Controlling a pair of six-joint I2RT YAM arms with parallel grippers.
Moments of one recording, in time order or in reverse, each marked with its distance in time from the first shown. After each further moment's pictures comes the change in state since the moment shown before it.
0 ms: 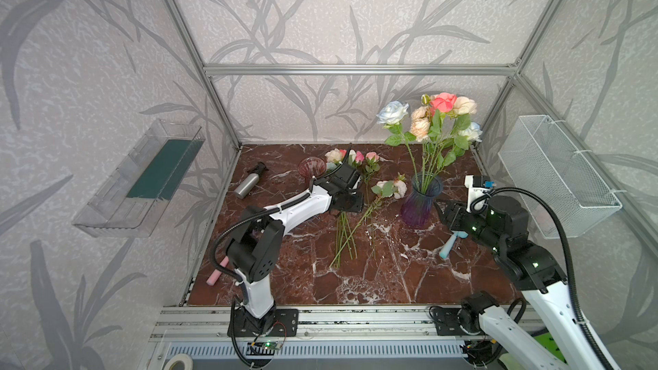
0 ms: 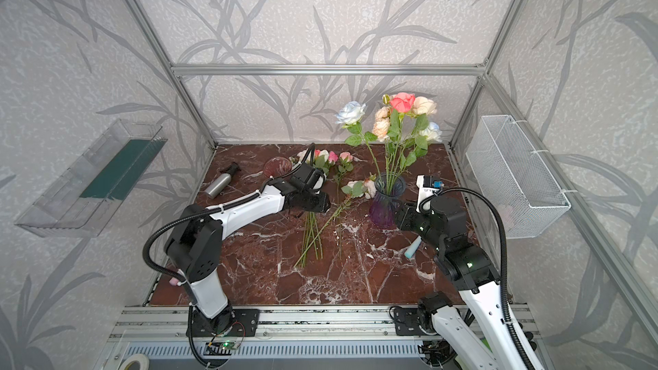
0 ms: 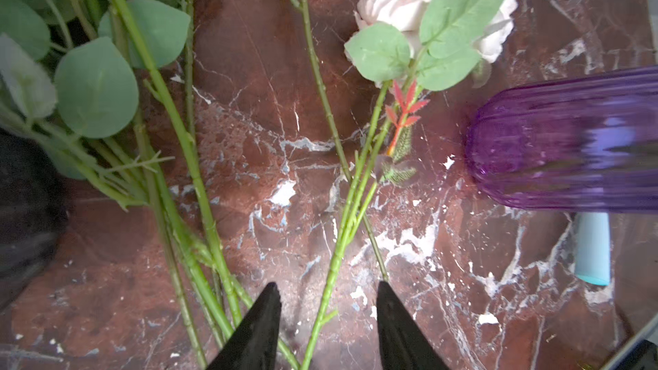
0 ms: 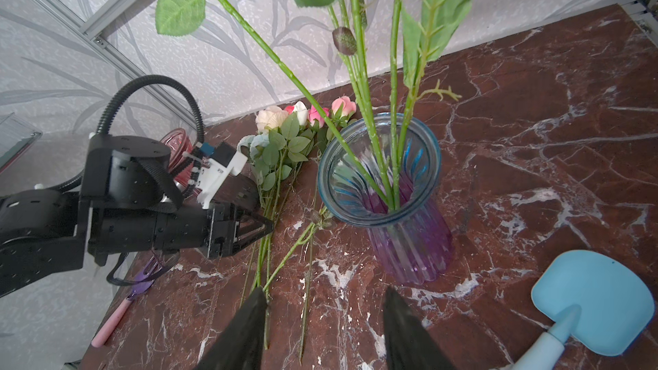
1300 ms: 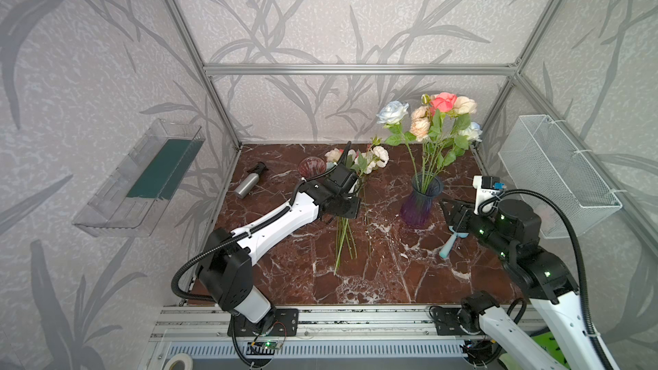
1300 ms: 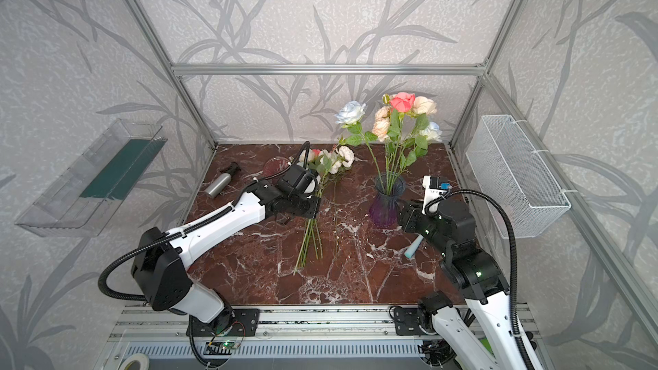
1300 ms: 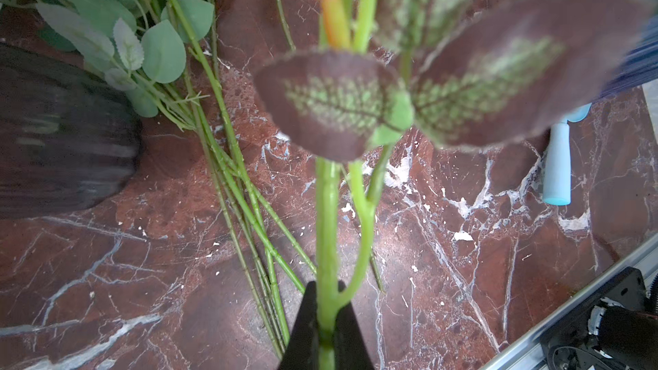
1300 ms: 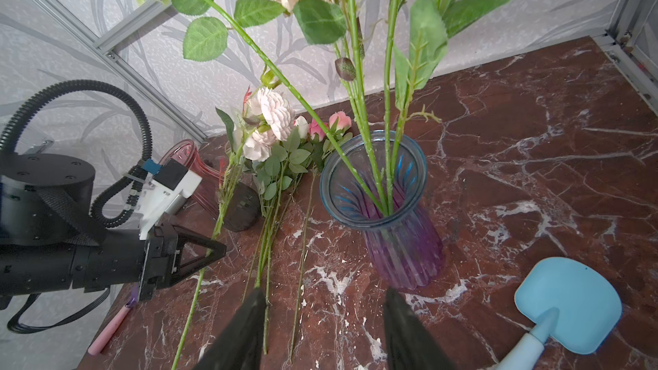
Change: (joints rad) left arm -0.056 -0.308 -0.103 -0.162 -0.061 0.006; right arm 0.000 -0.035 0.051 -0.053 0.022 -0.016
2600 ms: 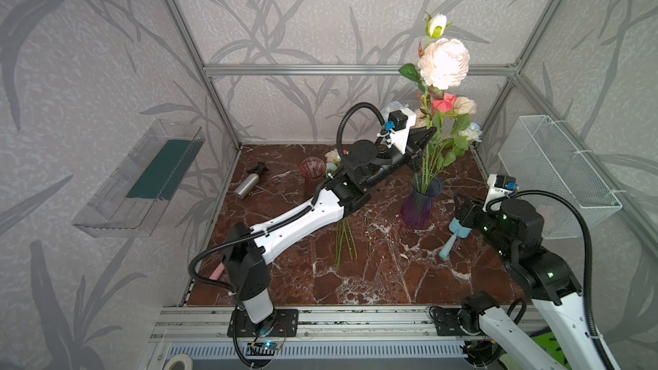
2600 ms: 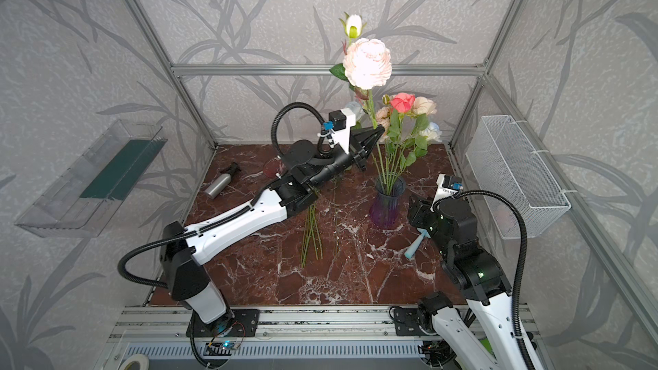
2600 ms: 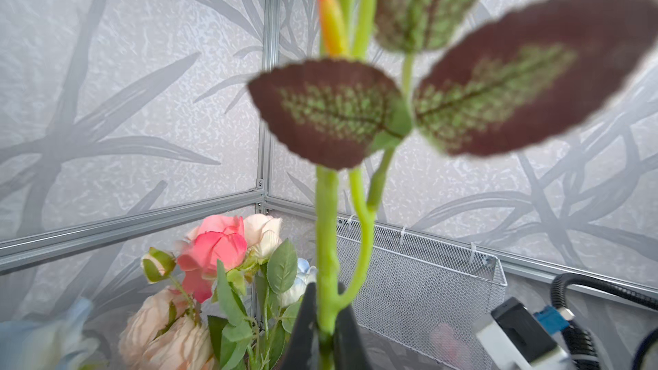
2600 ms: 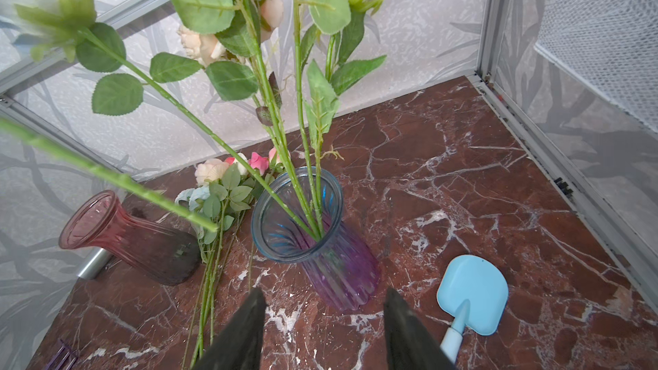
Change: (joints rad) left arm -0.209 0.243 0.409 1.192 0.075 0.289; right arm -0.009 0.001 0.019 -0.014 0.276 -0.002
